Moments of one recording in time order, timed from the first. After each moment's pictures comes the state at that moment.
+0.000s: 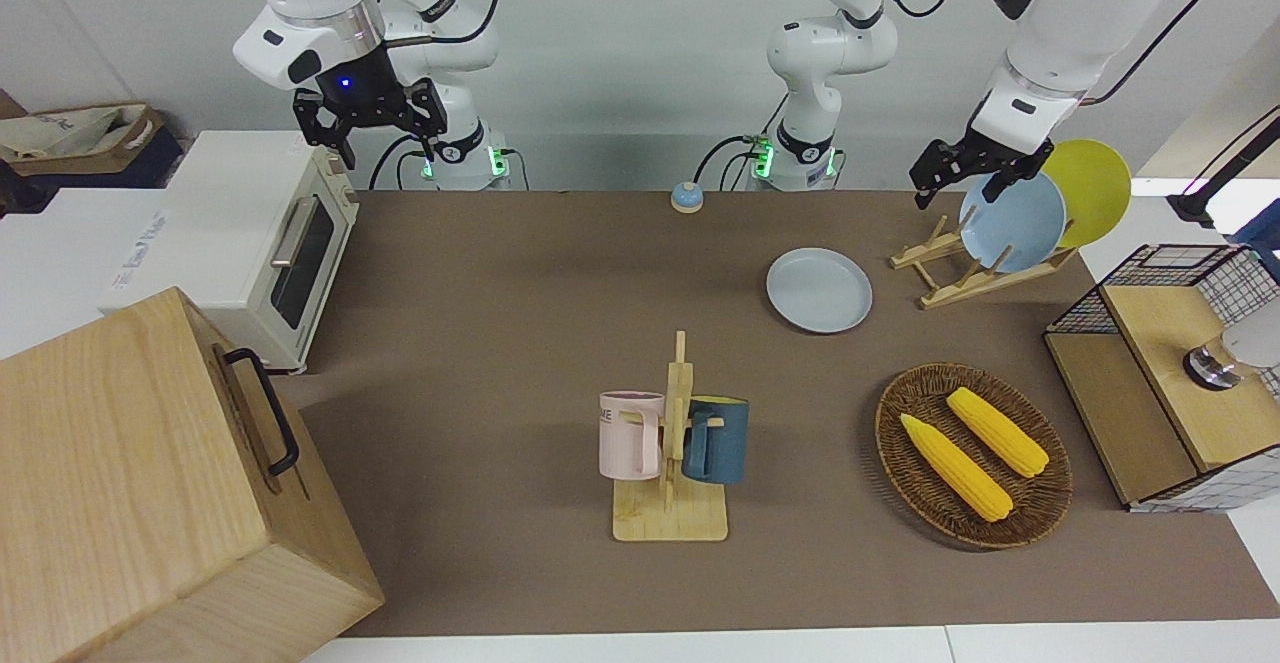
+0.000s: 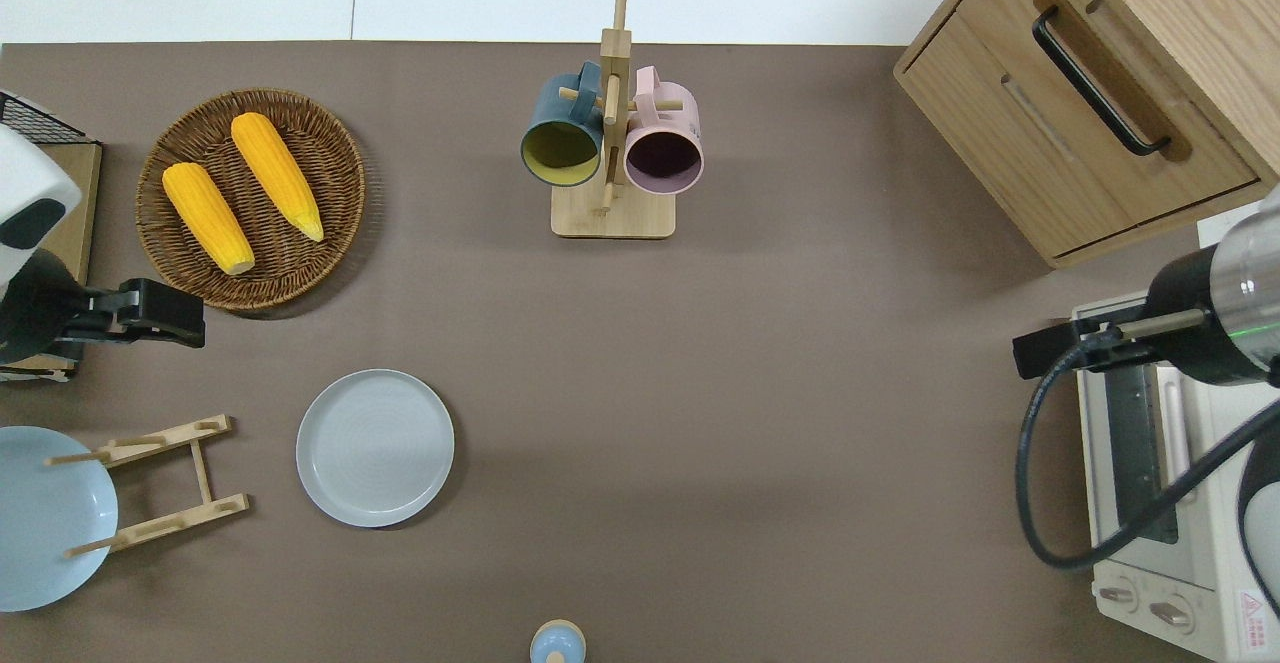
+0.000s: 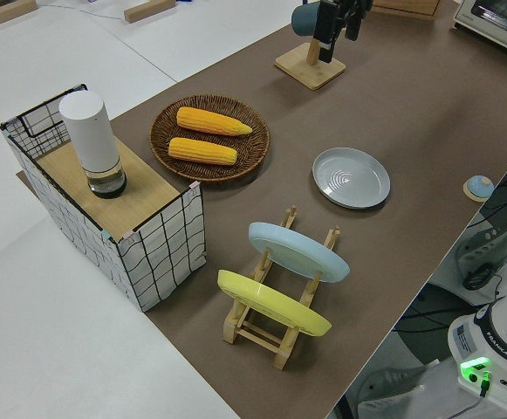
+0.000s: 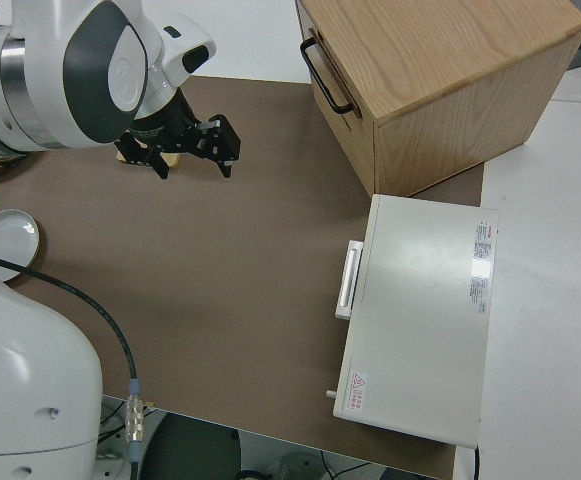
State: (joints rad) left arm 0.10 0.01 -0.14 -1.56 0.01 1.48 -0.10; right arm 0.02 -0.01 0.11 -1.48 0.00 1.39 0.02
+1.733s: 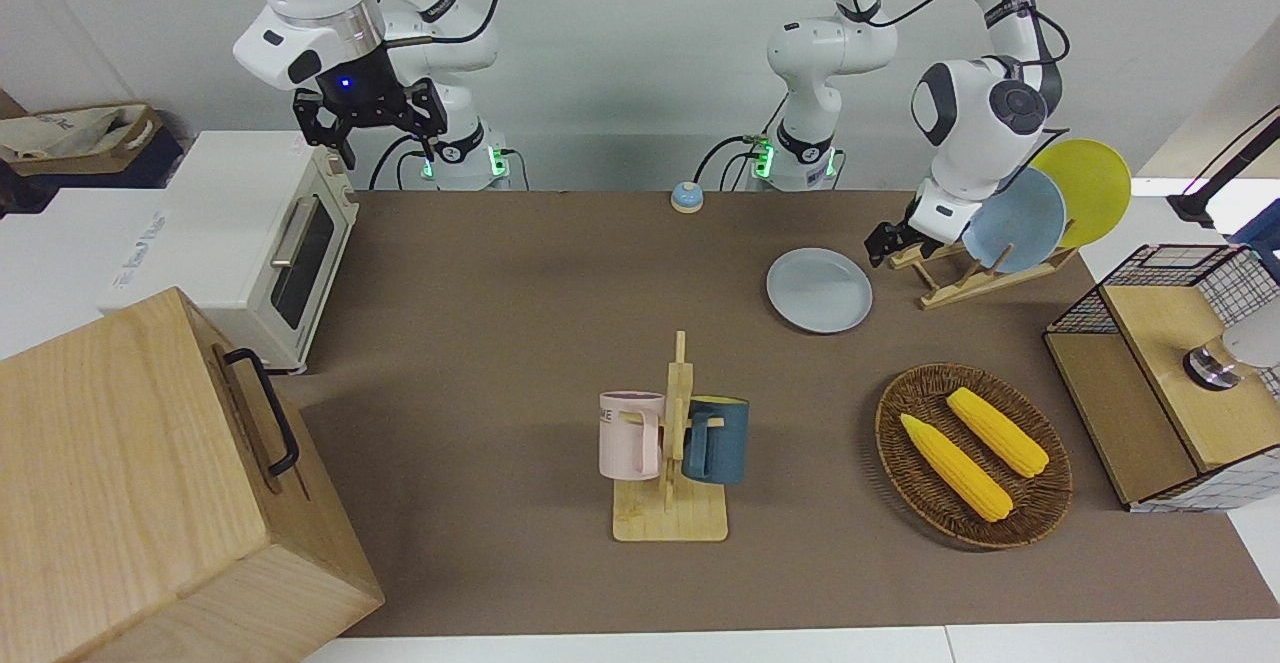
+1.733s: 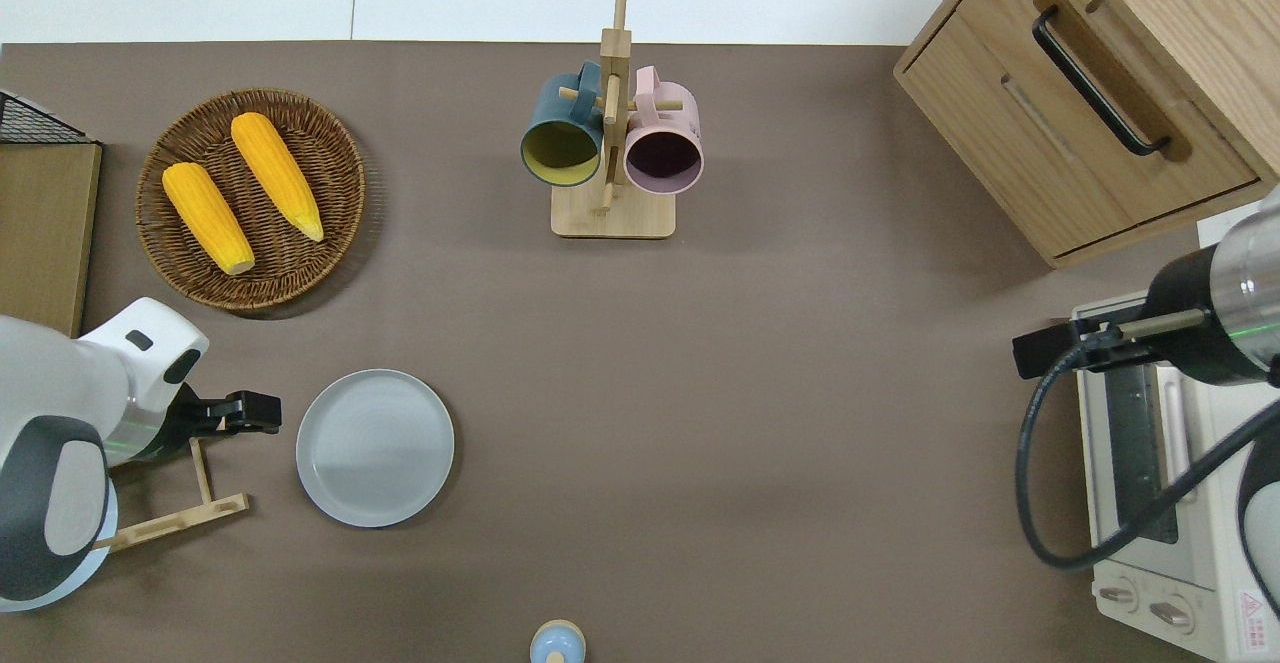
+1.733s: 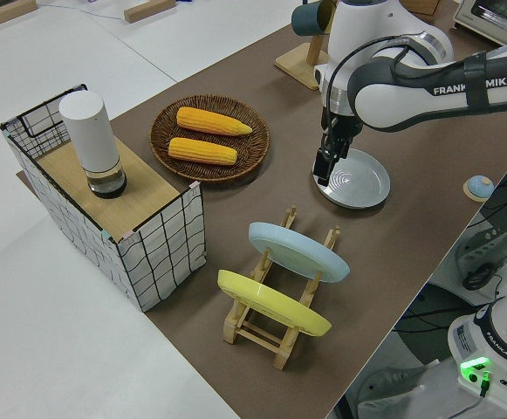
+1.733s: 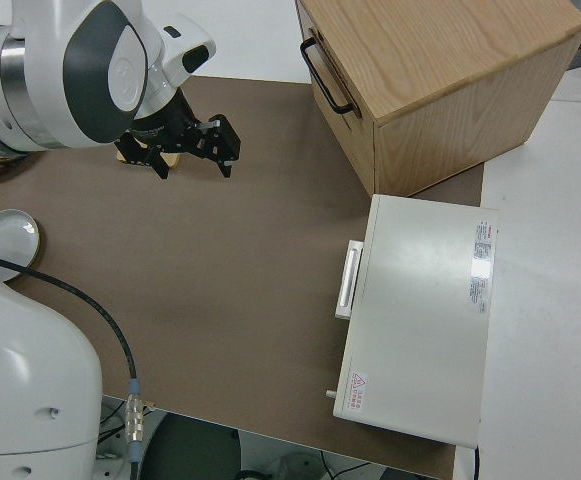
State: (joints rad) left arm 0.10 -0.14 -0.06 -2.32 -0.03 2.06 -0.10; right arm 0.02 -0.01 0.11 -1.48 0.00 1.39 0.02
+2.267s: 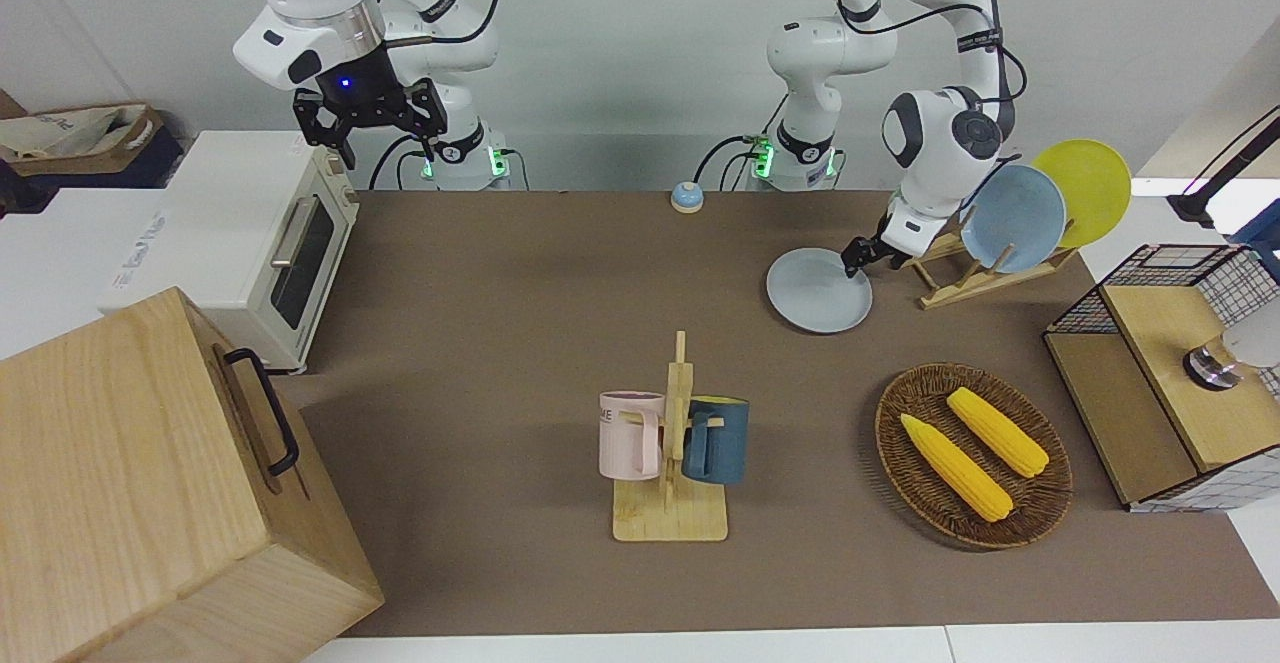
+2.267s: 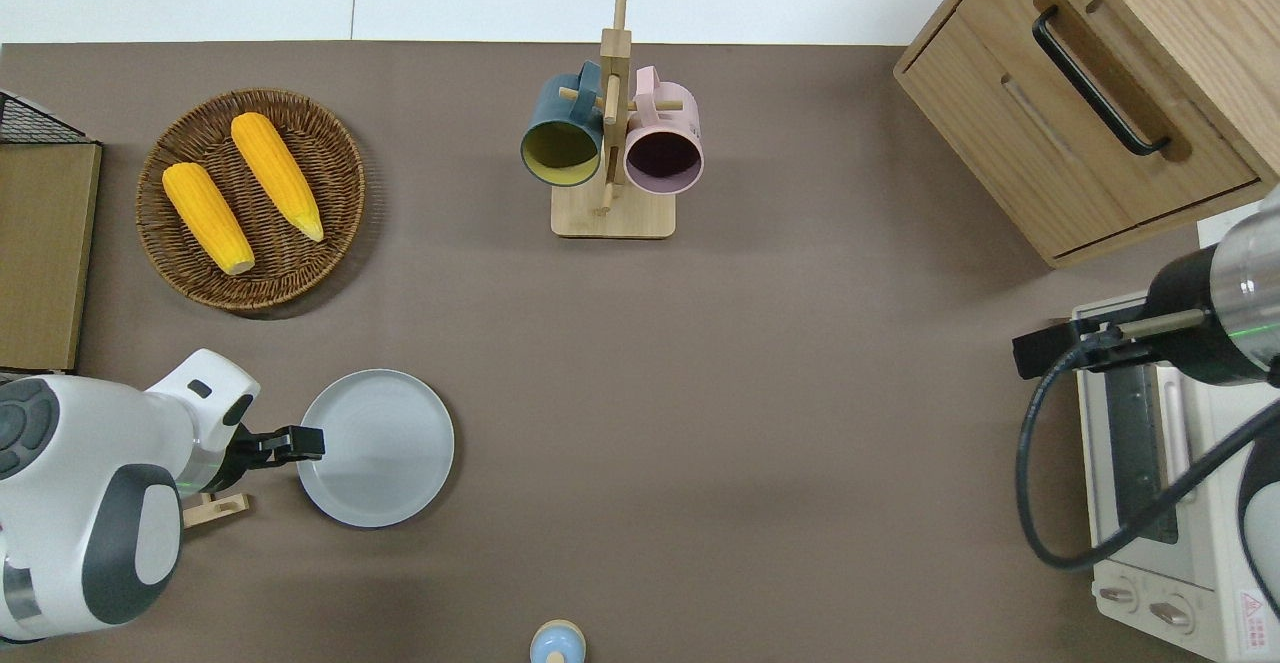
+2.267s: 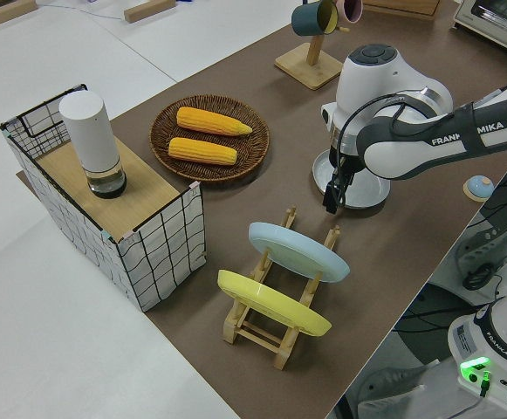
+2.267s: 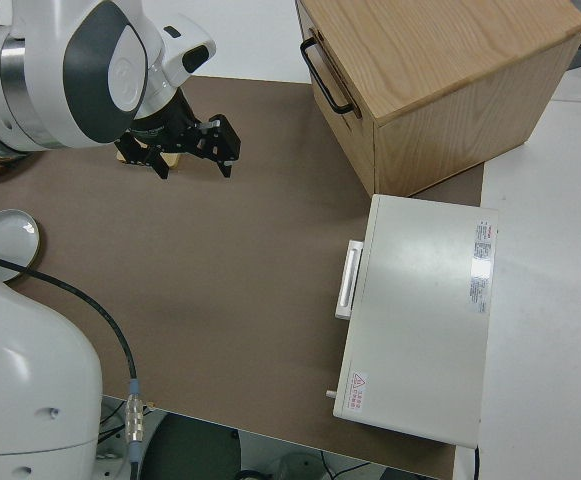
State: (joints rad) left arm 0.10 -0.14 -0.06 -2.51 -0.07 2.26 -0.10; right arm 0.02 -0.01 0.11 -1.48 0.00 1.39 0.02
